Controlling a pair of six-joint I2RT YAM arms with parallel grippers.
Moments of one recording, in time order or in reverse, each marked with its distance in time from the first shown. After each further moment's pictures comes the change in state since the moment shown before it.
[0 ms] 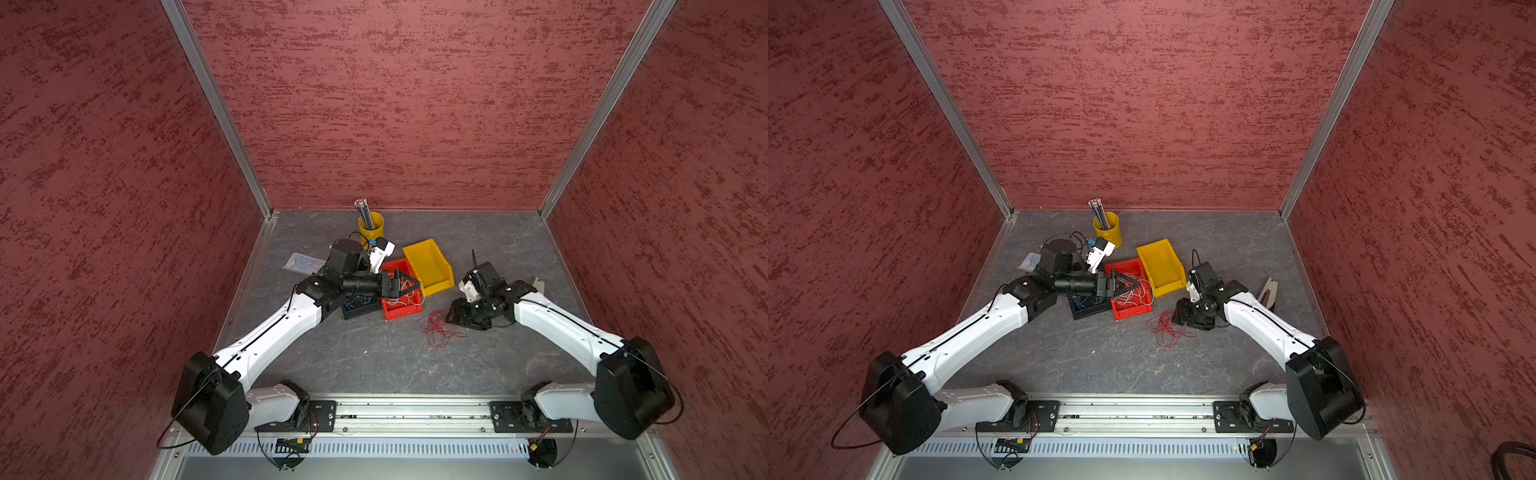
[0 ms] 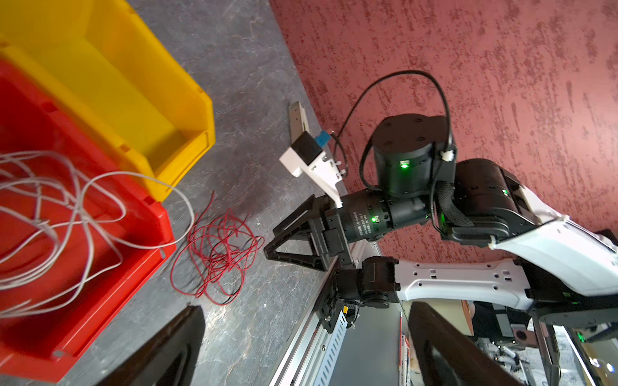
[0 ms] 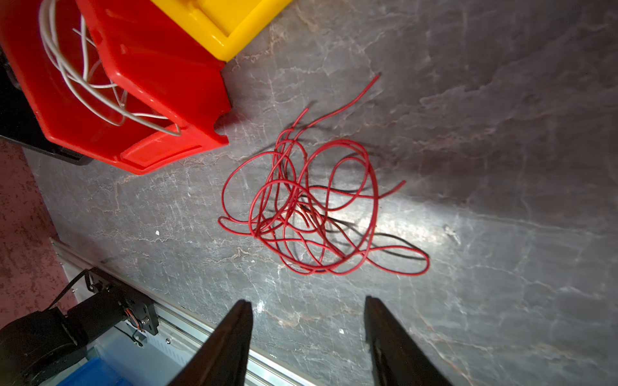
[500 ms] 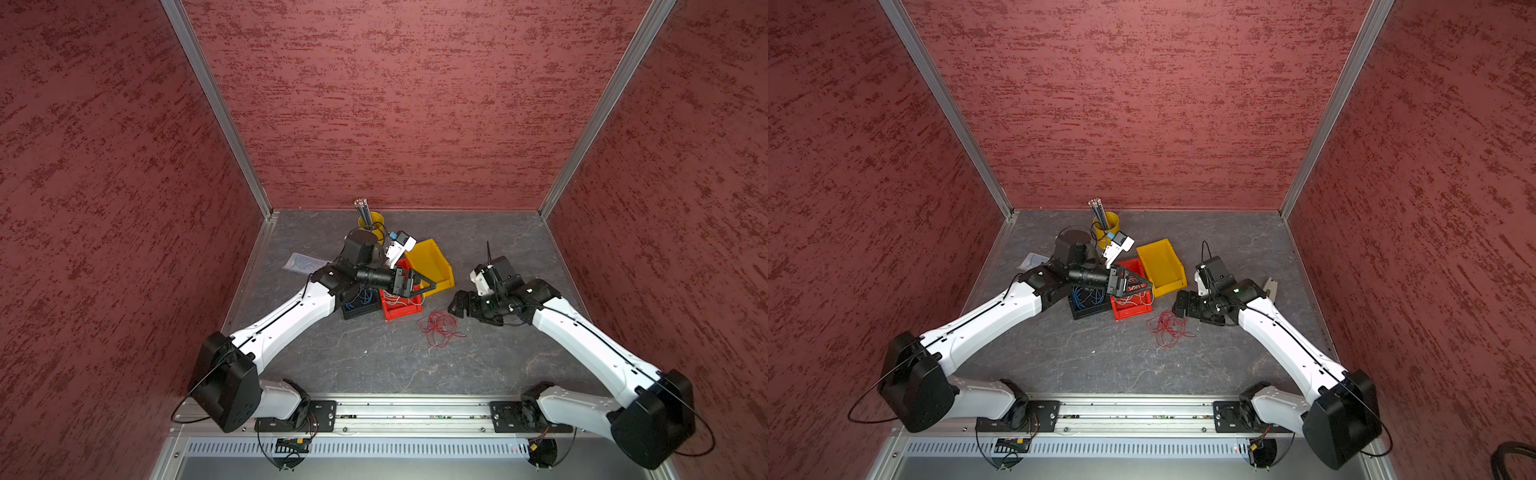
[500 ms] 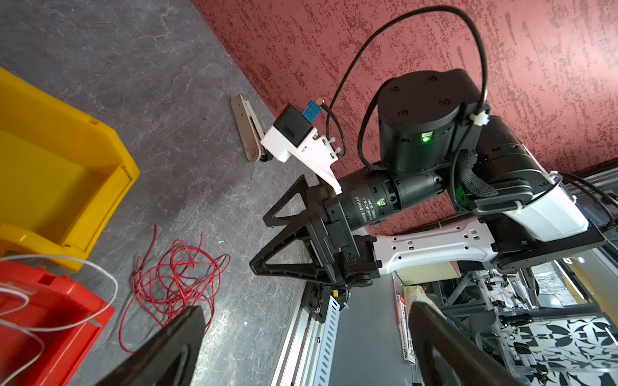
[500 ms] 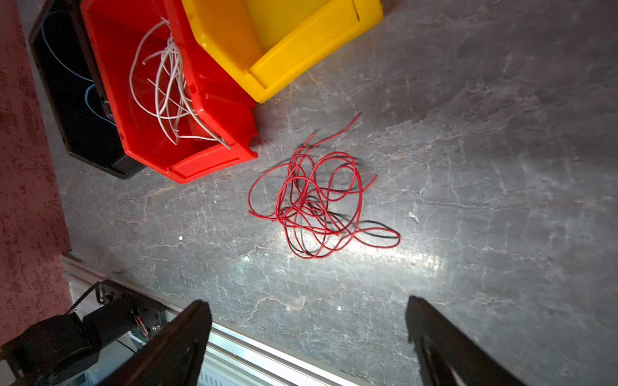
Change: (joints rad) left arm -0.081 0.097 0.111 0.084 0.119 0.114; right arm 0.001 -0.144 0.091 -0.153 0.111 0.004
